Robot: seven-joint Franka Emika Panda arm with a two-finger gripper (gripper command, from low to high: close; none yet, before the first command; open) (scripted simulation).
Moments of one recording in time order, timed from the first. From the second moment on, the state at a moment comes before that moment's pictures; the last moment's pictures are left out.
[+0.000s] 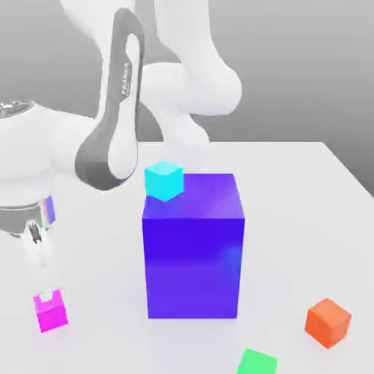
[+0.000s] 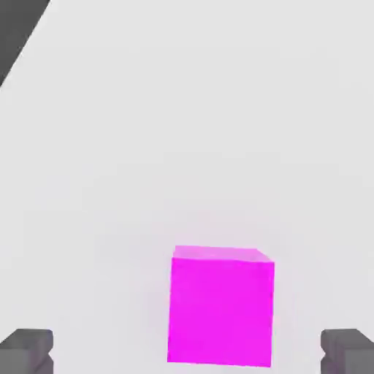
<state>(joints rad) -0.42 0.28 -0.13 -2.53 0.11 2.81 1.22</state>
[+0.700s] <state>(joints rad) -0.29 0.22 -0.04 -2.47 0.03 2.69 1.28</state>
